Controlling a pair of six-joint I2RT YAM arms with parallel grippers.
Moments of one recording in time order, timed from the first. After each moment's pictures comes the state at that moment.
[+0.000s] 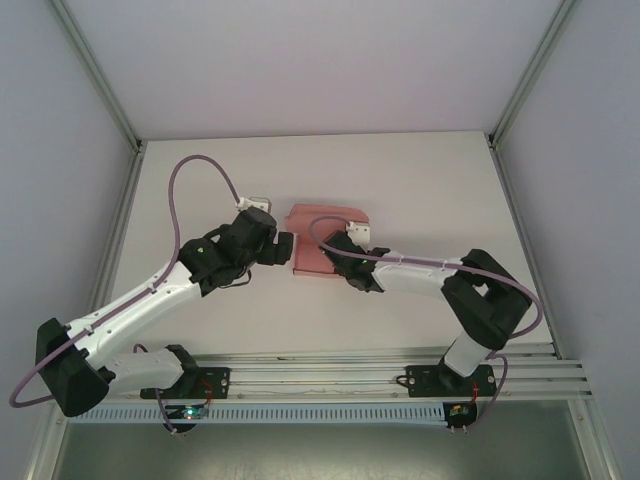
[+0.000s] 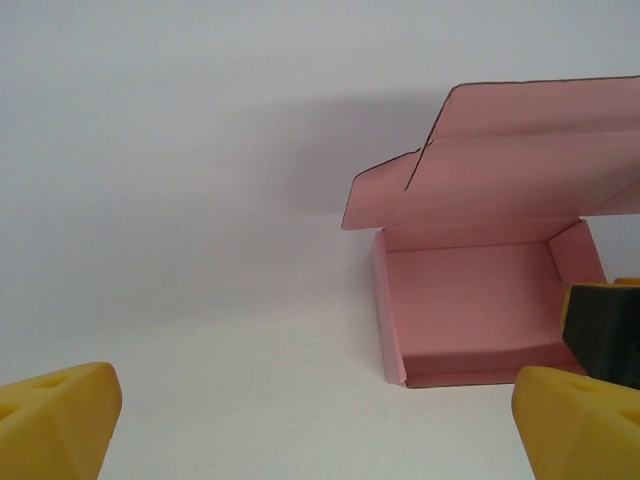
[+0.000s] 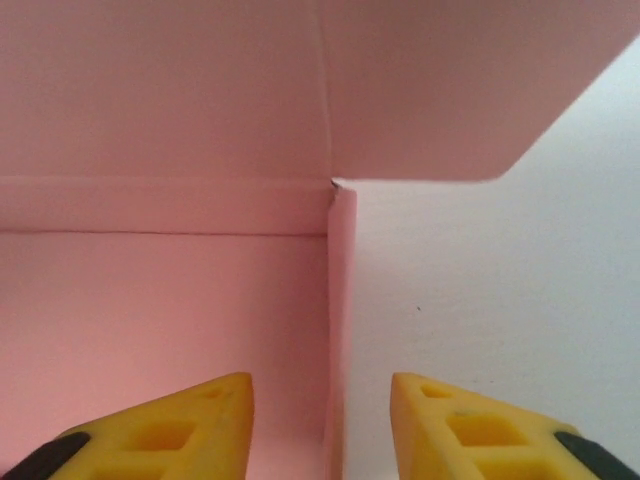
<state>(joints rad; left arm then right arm) -0.72 1.18 1.03 -0.67 -0.32 -0.46 0.82 1.62 0.86 -0.28 0.47 0.80</state>
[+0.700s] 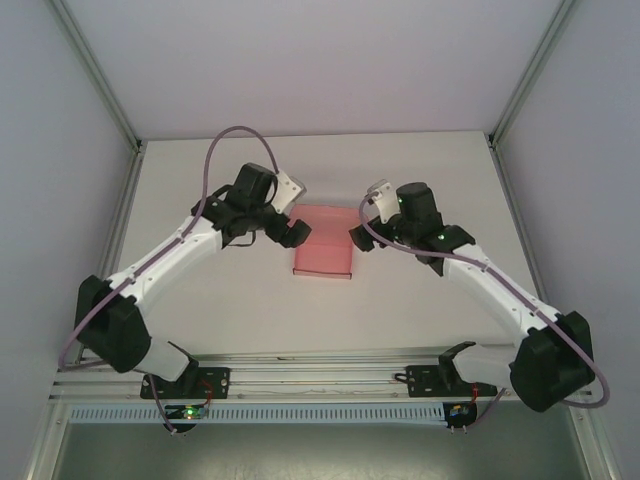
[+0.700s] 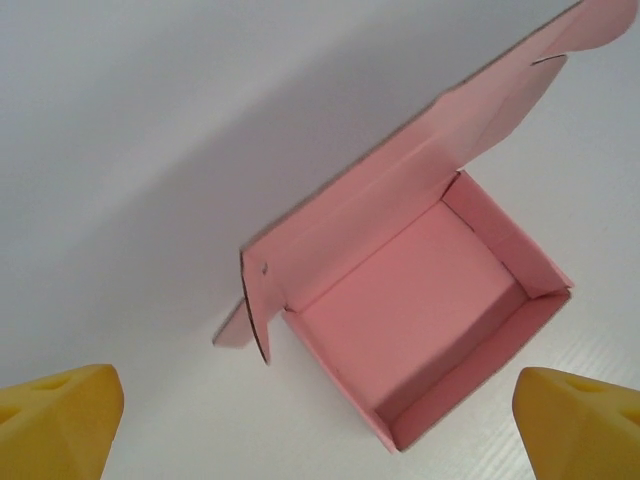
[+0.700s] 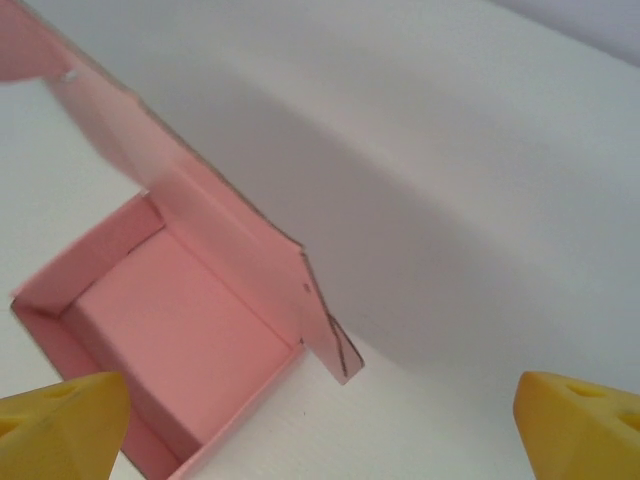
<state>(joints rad) -0.49 1.51 1.28 -0.62 0.22 0.18 0.42 1.26 0.94 -0.38 -0.17 -0.17</state>
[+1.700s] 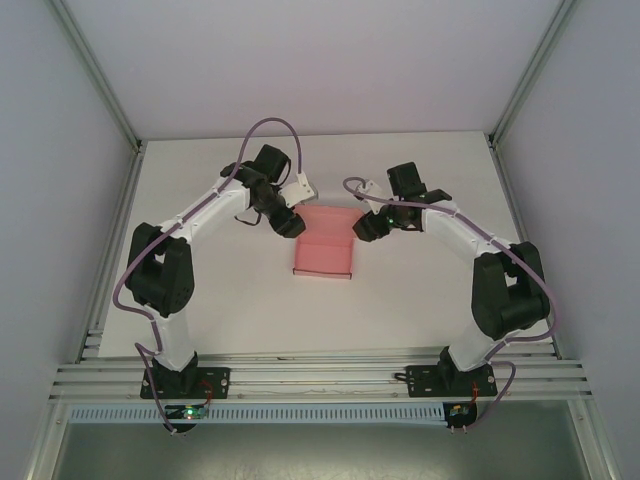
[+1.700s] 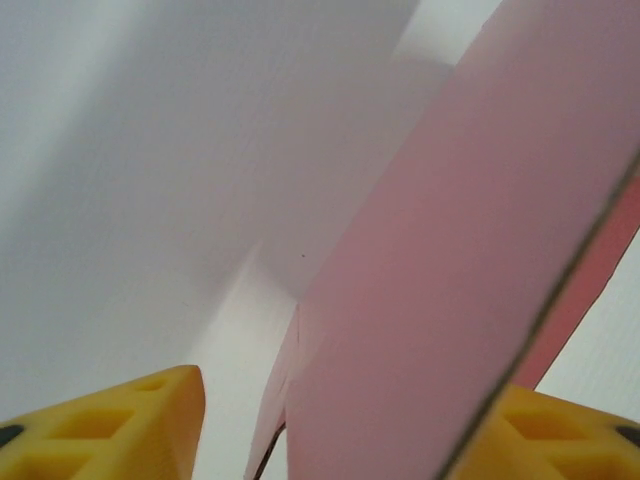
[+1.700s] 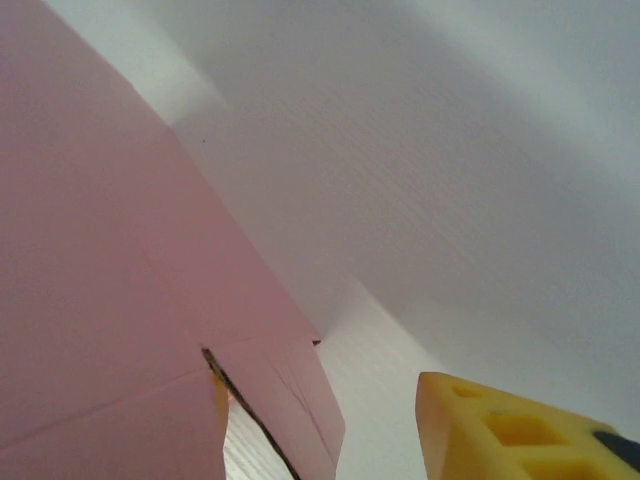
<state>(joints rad) -0.41 1.87 1.58 -0.89 0.37 0.53 0.29 1.64 1.16 -0.54 -0.43 -0.34</state>
